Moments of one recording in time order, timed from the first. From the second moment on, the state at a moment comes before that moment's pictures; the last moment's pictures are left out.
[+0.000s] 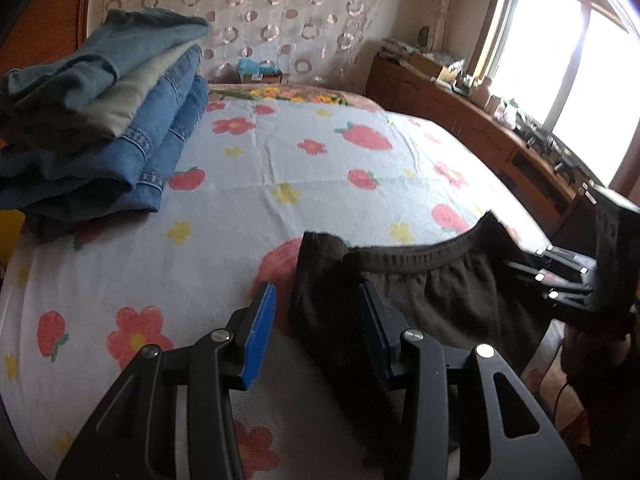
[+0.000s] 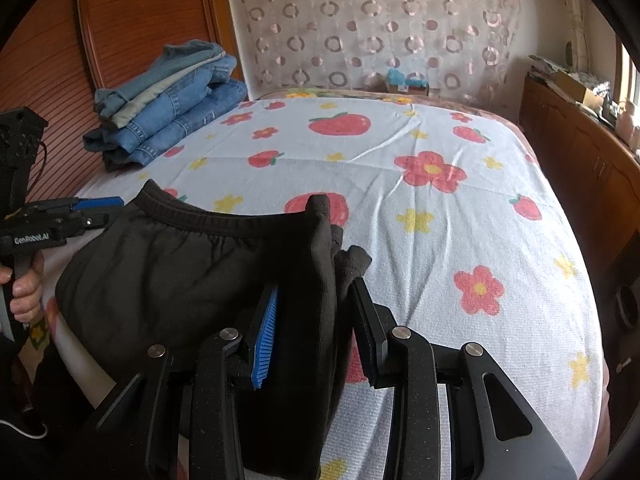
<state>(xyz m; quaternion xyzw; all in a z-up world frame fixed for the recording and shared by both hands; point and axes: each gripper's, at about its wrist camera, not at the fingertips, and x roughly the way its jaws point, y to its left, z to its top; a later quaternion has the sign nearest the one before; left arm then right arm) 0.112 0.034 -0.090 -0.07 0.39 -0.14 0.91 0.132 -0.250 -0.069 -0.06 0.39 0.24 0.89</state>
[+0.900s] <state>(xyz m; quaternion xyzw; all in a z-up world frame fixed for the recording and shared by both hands) 0.137 0.011 -0.102 -0.02 0.42 -0.15 0.90 0.133 -0.250 -0.069 -0.06 0.39 0.25 0.88</state>
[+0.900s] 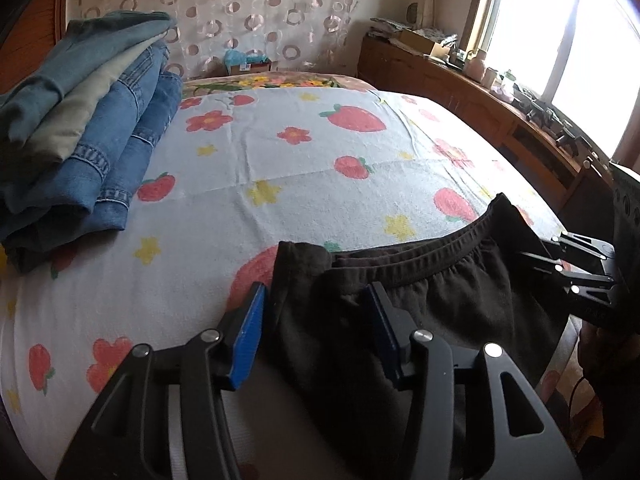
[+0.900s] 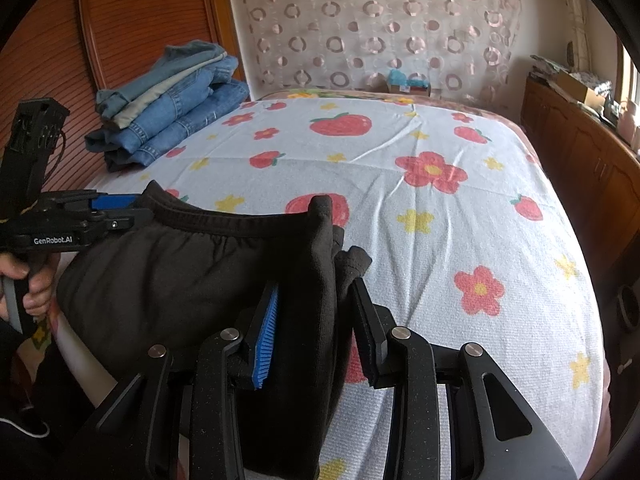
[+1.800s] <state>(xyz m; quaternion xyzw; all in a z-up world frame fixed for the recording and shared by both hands) 0.097 0.002 -0.042 -0.04 0.34 -0.21 0.92 0.113 -0.248 -0.032 -0.05 0.34 0.27 0.90</state>
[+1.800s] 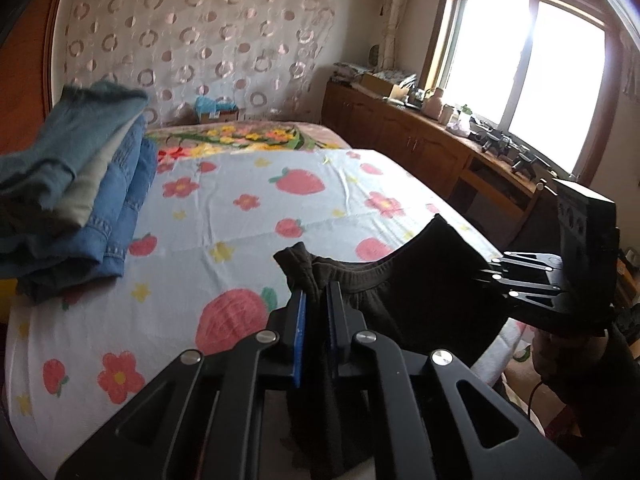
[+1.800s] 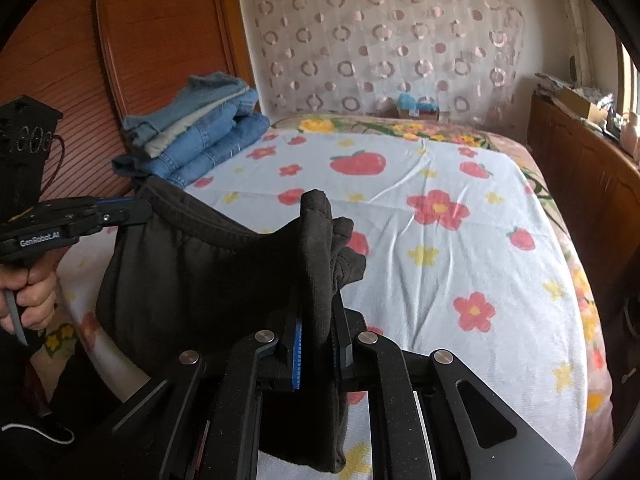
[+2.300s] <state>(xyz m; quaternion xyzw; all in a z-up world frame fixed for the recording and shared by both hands) 0.068 -0.009 0.015 -0.02 0.27 -0.22 0.94 0.107 -0.253 0.012 -0.05 0.28 0.27 0.92</state>
